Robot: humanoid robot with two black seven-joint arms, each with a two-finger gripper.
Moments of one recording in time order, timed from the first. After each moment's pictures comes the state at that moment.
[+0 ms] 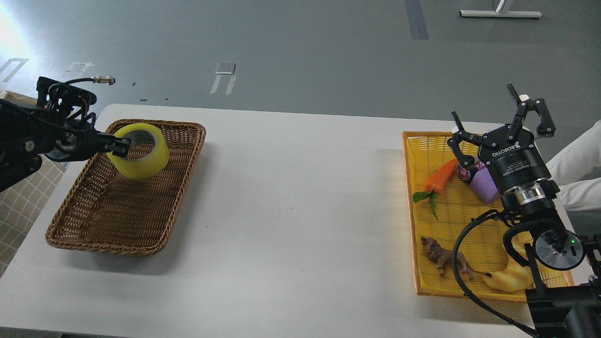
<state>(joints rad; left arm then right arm) -1.03 0.88 -0.09 -0.98 1.63 -0.42 -0.13 0.23 -0.05 1.61 1.20 -0.31 0.49 -0.12</state>
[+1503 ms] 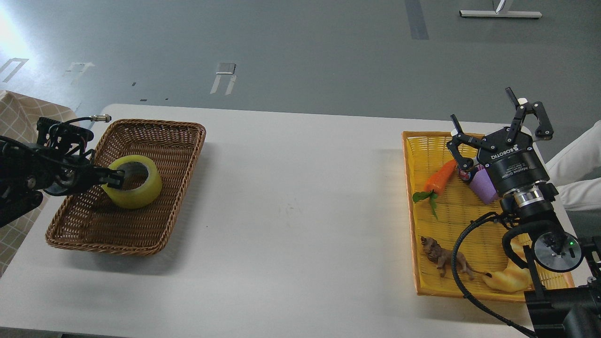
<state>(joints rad) -0.89 0.86 -0.08 -0.93 1.63 -0.33 -0.14 0.22 -0.05 1.61 1.19 -0.31 0.49 -0.12</state>
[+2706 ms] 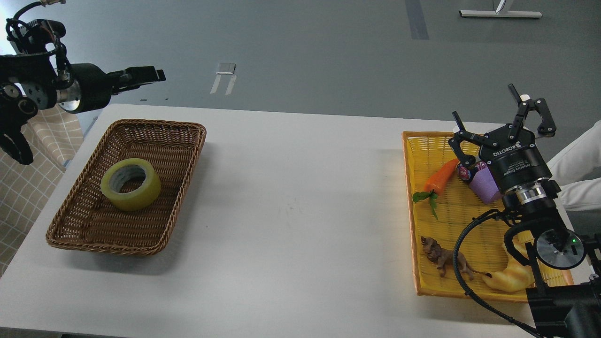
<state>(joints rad) -1.17 0.87 -0.15 -0.99 0.96 -0.34 -0.18 0.24 -0.06 1.62 1.19 -0.31 0.49 -0.13</state>
